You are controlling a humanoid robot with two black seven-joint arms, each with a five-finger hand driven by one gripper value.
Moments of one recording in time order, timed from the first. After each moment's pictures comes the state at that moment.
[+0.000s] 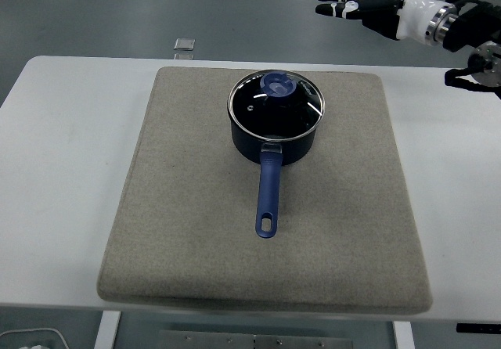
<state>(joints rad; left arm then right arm) 0.05 0.00 -0.14 -0.10 0.08 -0.05 0.08 1.33 -0.37 0.19 0.76 -0.20 0.36 0.08</state>
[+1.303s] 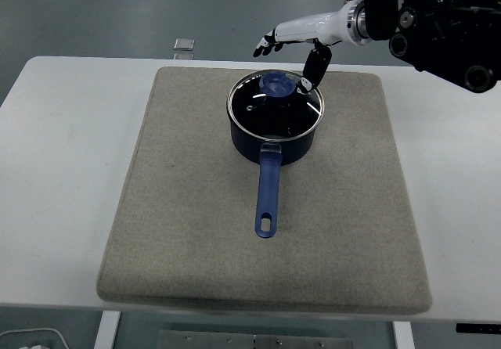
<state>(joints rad) 0.05 0.00 -0.14 -0.10 0.08 -0.05 0.08 1.68 -0.20 -0.27 0.86 -1.00 0.33 0.15</state>
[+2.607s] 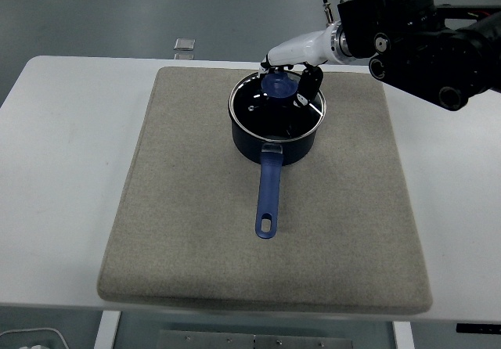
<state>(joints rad) 0.05 0.00 -0.14 -0.10 0.08 -0.05 0.08 1.67 -0.13 -0.36 0.83 -1.09 0.32 0.16</state>
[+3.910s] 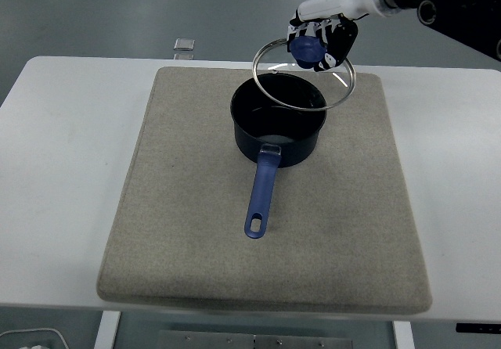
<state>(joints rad) 0.05 0.00 -0.14 -0.10 0.08 -0.05 0.08 1.77 -0.30 -0.34 0.84 -1.02 0.43 0.19</state>
